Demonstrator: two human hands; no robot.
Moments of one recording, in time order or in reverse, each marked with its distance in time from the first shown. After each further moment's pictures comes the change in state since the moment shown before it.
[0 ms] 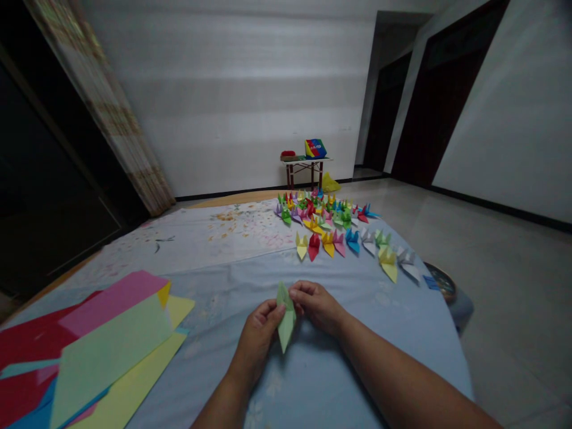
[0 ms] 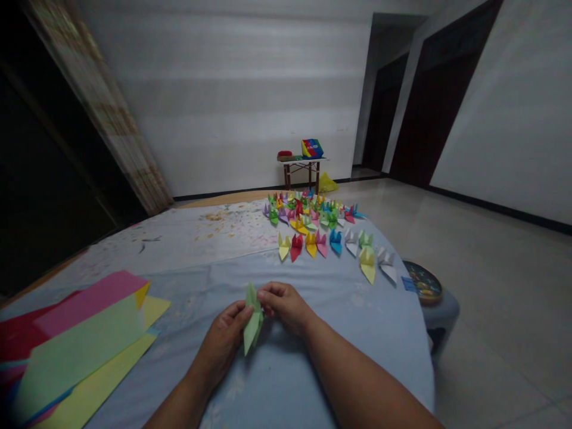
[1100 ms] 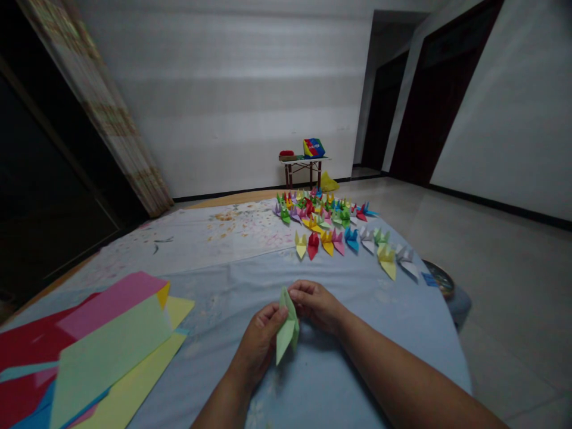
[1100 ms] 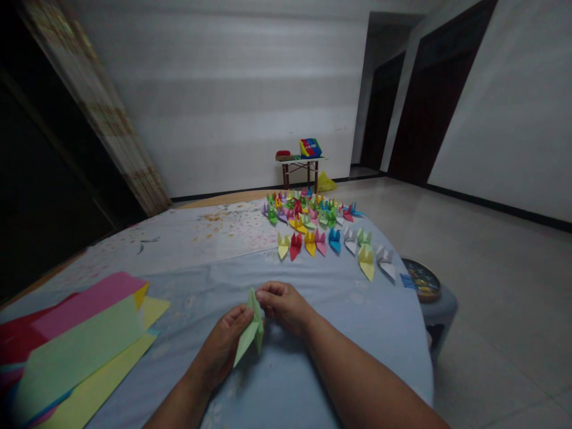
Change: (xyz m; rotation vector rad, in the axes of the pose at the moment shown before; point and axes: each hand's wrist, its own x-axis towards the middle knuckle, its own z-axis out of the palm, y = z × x) left_hand -0.006 0.003 0.006 -0.092 -0.042 -0.126; right_hand -0.005 -0.006 0.004 0.113 0.004 0.081
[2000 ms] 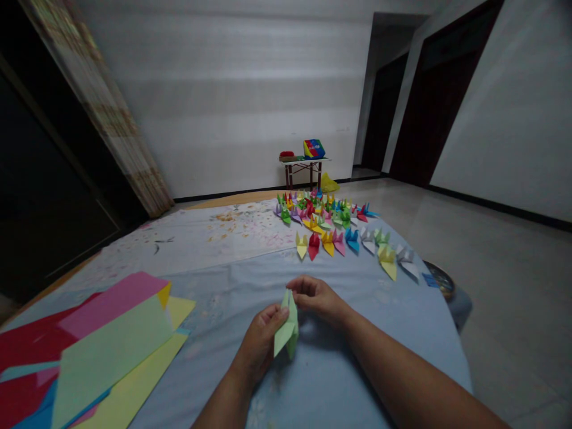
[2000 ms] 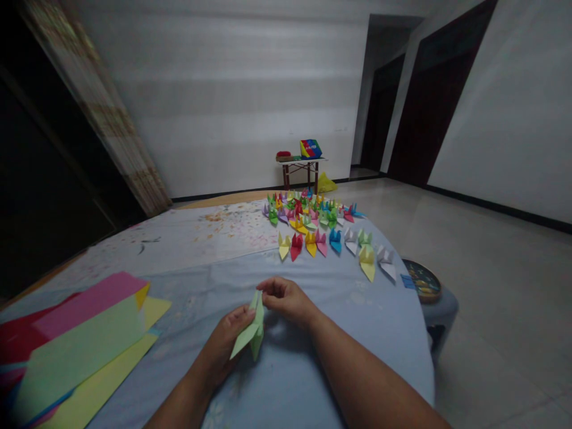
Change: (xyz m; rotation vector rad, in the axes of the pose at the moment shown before) left_hand 0.001 0.001 -0.001 0.051 0.055 -0.041; right_hand 0.004 -0.006 -0.009 -0.243 -0.006 -0.089
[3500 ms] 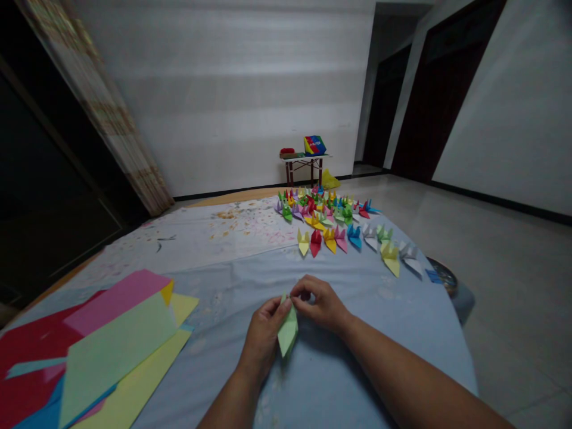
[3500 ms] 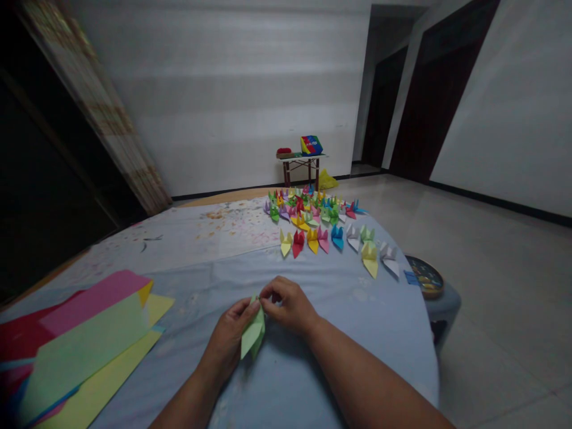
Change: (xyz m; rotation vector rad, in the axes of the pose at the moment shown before) left_hand 0.008 -0.007 -0.002 -0.001 0.122 0.155; right_hand -0.012 -0.002 0.008 -0.842 0.129 -0.500
